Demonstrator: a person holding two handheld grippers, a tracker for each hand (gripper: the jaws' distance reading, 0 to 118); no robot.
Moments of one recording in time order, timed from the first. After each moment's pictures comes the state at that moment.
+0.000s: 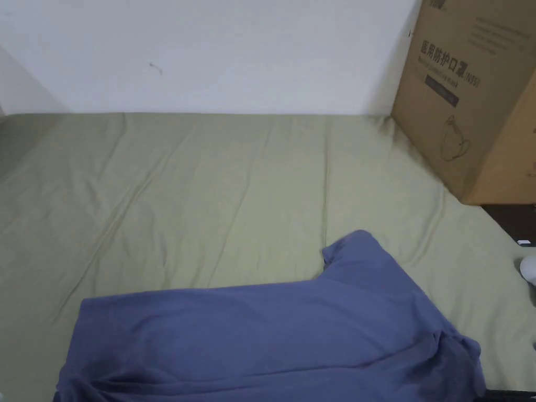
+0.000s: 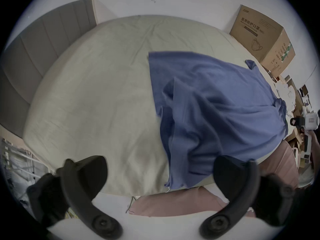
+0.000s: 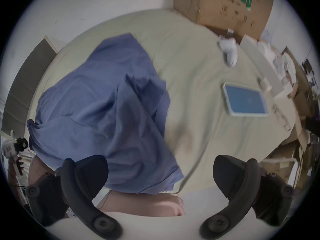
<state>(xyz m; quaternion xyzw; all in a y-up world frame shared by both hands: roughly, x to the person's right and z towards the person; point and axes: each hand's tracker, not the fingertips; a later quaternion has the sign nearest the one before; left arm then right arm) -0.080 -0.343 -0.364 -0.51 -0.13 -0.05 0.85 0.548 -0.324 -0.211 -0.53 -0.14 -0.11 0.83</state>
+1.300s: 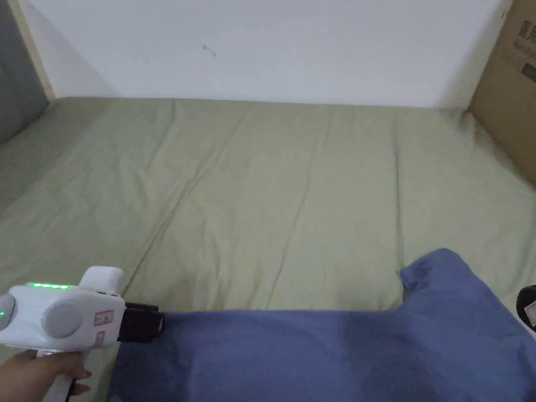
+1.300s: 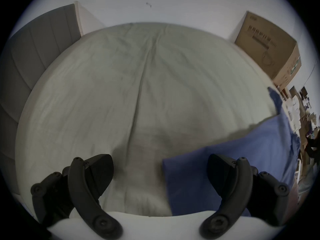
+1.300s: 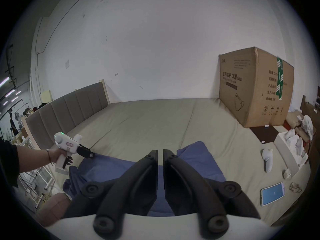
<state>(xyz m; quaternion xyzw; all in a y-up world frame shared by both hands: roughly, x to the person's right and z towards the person) -0.044 -0.404 -0.595 -0.49 -0.16 -0.06 0.86 0.440 -0.240 -0.293 -0.20 0.00 -0.07 0.98</state>
